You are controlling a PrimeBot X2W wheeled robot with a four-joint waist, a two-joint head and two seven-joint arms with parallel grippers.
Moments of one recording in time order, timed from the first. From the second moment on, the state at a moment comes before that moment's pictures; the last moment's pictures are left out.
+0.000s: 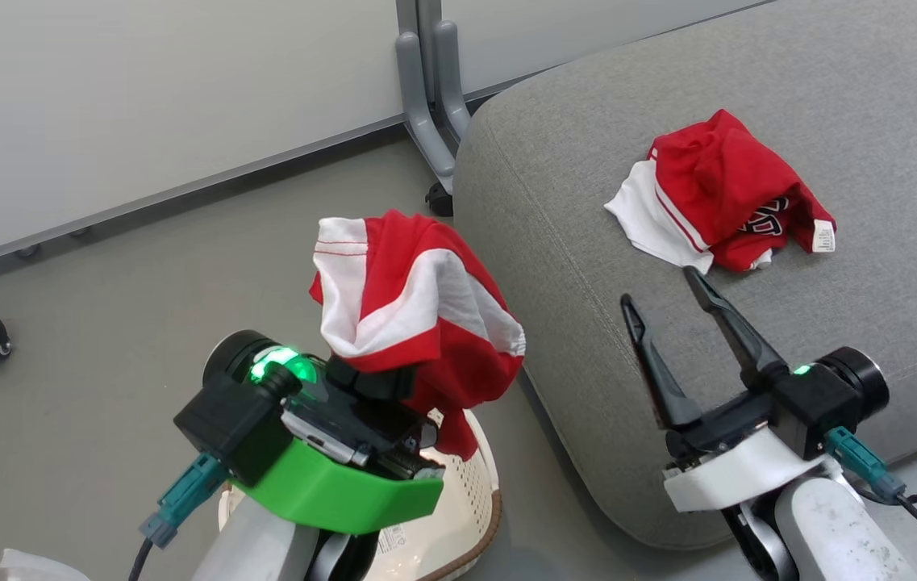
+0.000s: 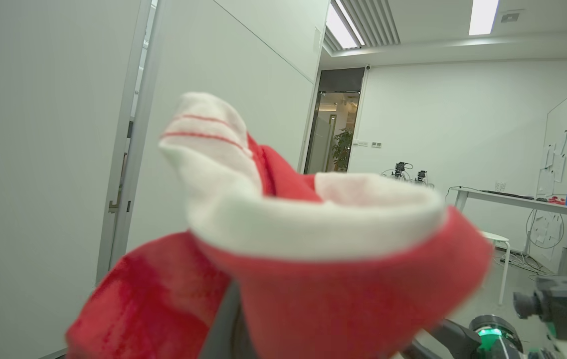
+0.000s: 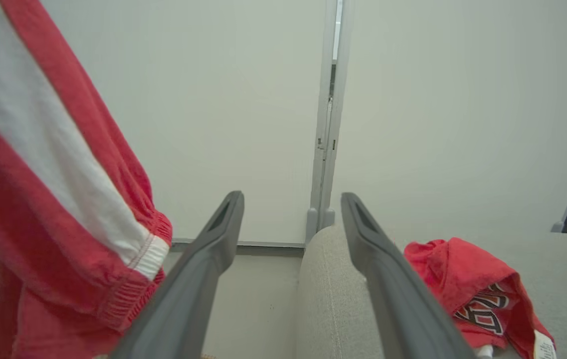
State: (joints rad) left arm -0.23 0.08 -0.47 -0.16 -0.46 -0.13 -0.26; right arm -0.13 -0.18 0.26 0.01 0.14 0.13 -0.26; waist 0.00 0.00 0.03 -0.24
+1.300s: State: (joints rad) left arm -0.28 0.12 -0.65 -0.16 -0.42 -0.13 -0.26; right arm -0.43 -0.41 0.83 0.06 0.20 0.13 -0.26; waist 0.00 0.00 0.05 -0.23
